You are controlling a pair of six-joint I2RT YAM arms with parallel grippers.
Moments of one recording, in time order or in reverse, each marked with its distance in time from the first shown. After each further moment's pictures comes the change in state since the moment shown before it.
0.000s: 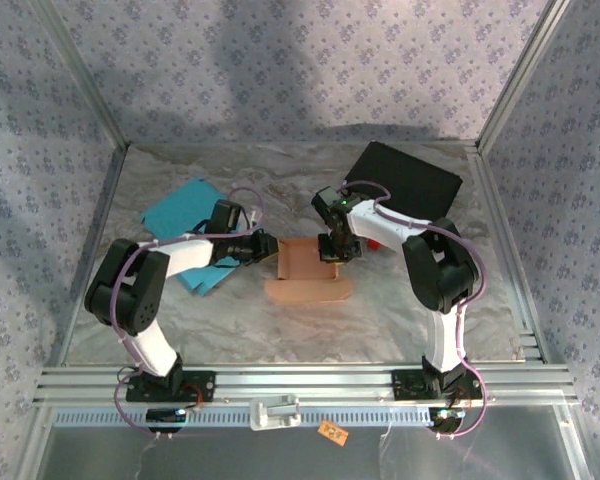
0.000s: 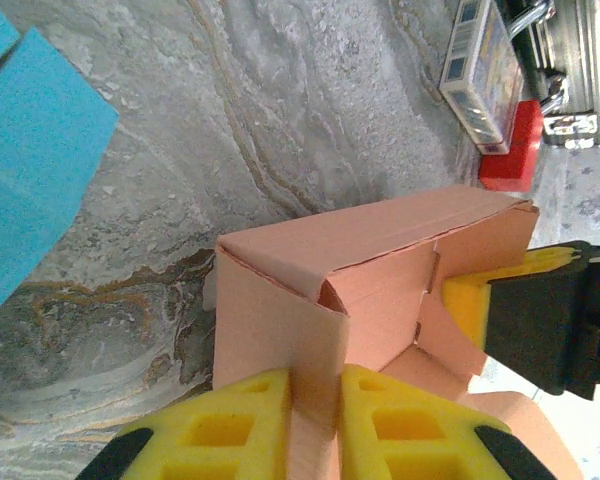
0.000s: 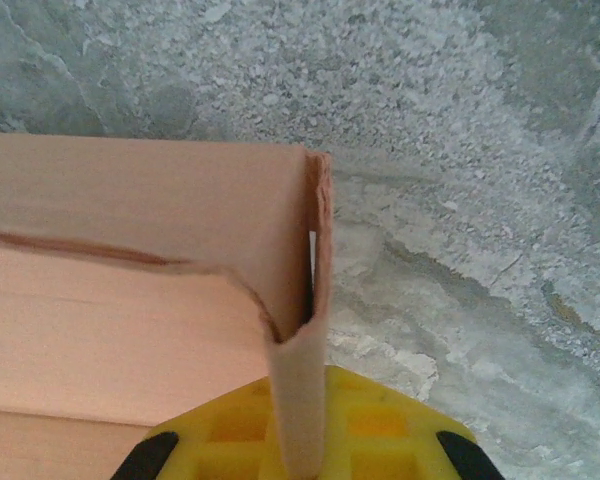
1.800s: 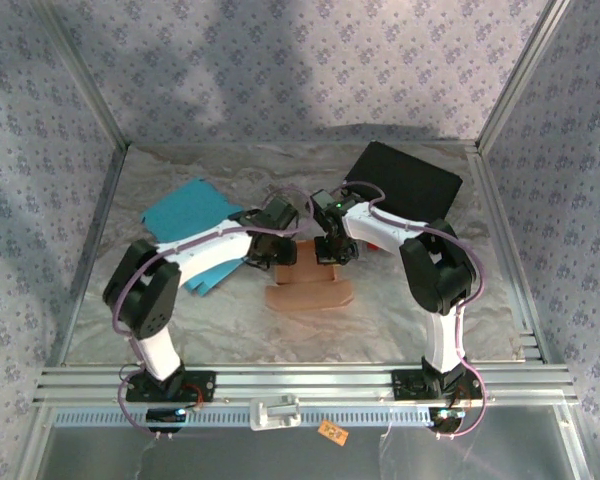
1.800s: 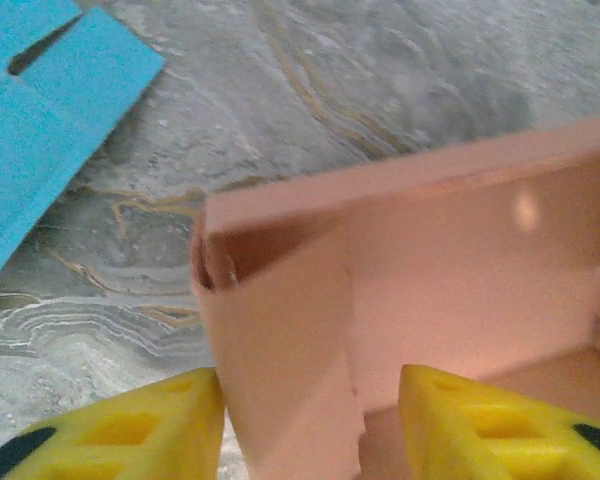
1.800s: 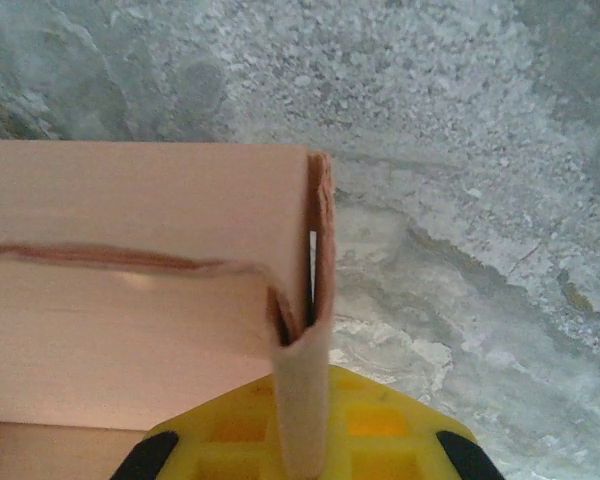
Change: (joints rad) left arm -0.296 -0.002 0.317 -0.589 -0.599 0.079; right arm 0.039 0.000 0.006 -0.003 0.045 -0.001
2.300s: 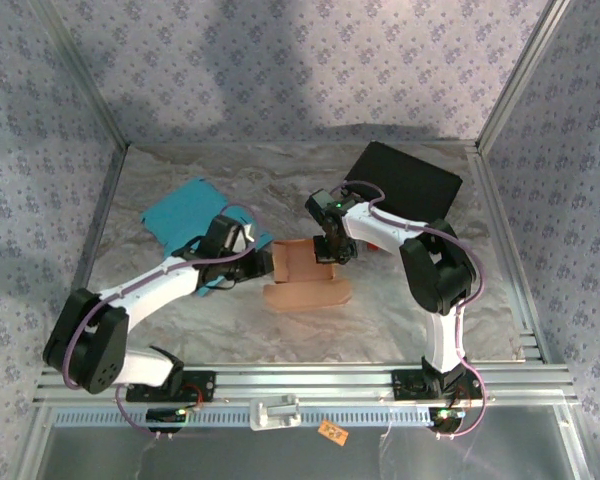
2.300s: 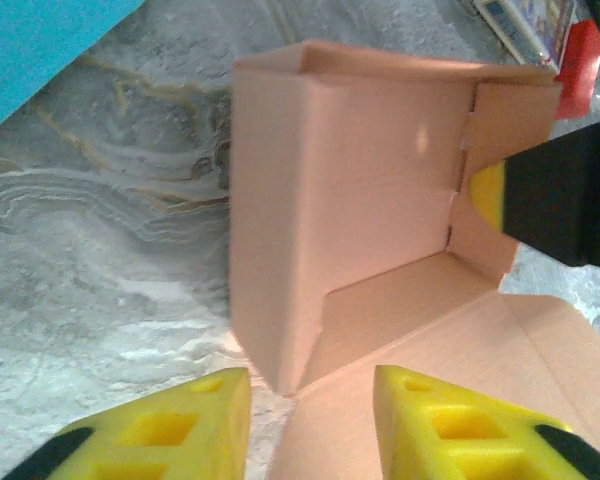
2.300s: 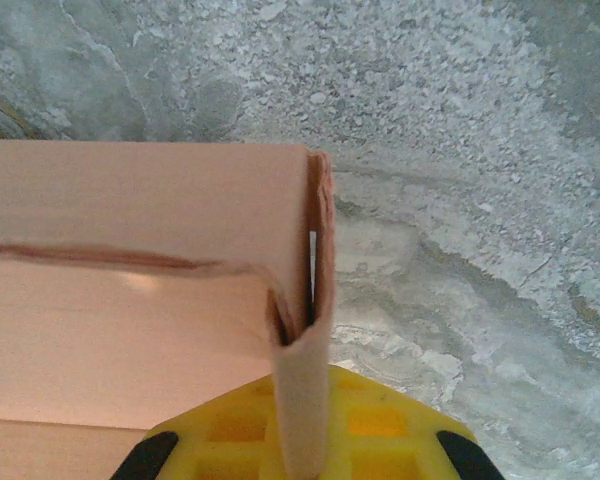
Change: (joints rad) left arm 0.193 -0.357 -0.470 0.357 0.360 -0.085; right arm 0.000 0.000 0.000 0.016 -0.007 0.000
